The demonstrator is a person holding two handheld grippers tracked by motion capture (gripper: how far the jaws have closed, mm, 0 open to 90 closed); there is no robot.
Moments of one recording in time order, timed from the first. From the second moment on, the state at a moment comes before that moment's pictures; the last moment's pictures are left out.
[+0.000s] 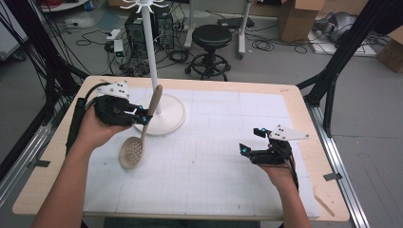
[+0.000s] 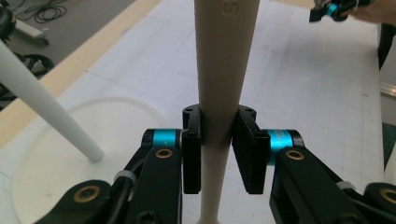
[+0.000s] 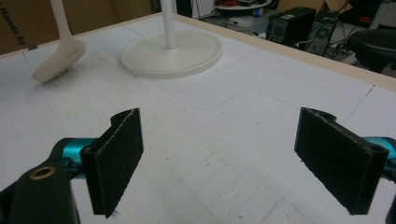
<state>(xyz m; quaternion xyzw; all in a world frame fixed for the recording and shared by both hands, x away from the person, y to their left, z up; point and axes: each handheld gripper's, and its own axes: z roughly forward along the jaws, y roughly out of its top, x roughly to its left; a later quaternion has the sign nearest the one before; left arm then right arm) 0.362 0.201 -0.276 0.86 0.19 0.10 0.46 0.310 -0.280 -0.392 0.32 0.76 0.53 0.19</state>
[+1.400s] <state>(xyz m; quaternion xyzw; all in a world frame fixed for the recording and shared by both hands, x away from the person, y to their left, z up) 0.410 0.231 -0.157 0.82 0.25 0.15 0.49 0.310 -0.283 -0.392 0.32 0.76 0.54 0.18</state>
